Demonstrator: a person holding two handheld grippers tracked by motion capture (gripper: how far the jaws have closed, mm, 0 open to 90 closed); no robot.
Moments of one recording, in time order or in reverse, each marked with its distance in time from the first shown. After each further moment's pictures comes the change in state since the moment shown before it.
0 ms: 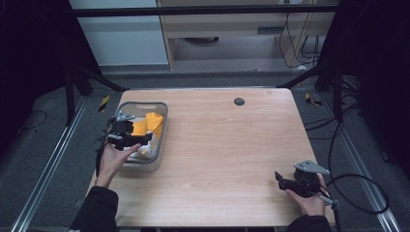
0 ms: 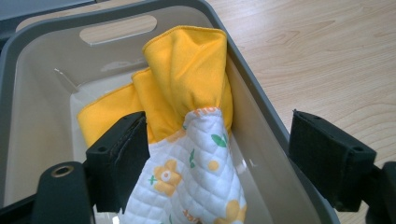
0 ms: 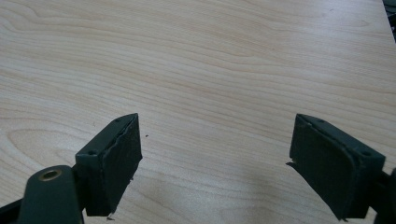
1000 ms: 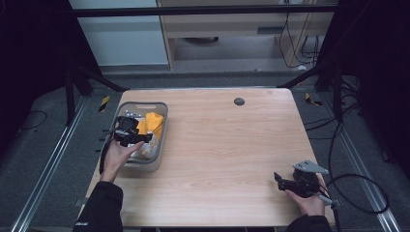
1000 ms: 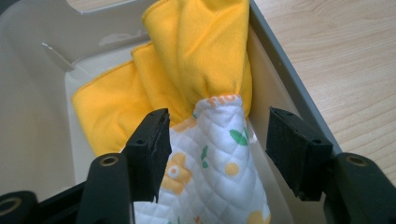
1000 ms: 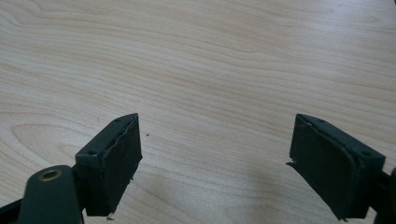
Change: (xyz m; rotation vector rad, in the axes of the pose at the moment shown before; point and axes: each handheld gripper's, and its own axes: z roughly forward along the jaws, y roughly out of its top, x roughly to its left) left arm 0.003 0.002 0.027 0.126 0.035 0.010; right arm 0.001 0.000 0.001 0.015 0.015 -0.003
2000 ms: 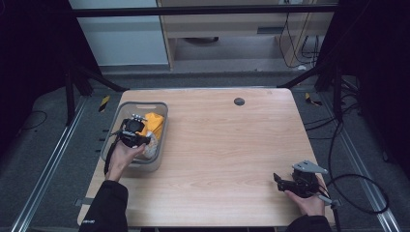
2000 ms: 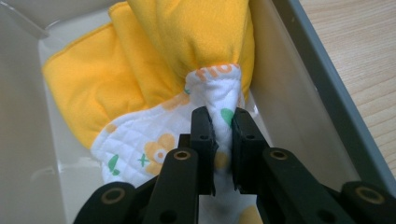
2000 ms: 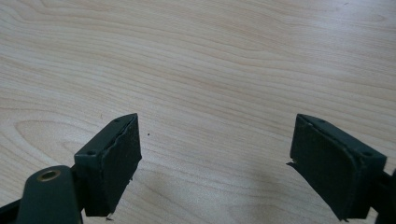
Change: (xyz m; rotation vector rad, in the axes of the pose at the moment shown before) left arm -0.006 -0.001 0.017 0.130 0.013 0.005; right arm 0.001 0.000 0.001 0.008 0.009 -0.009
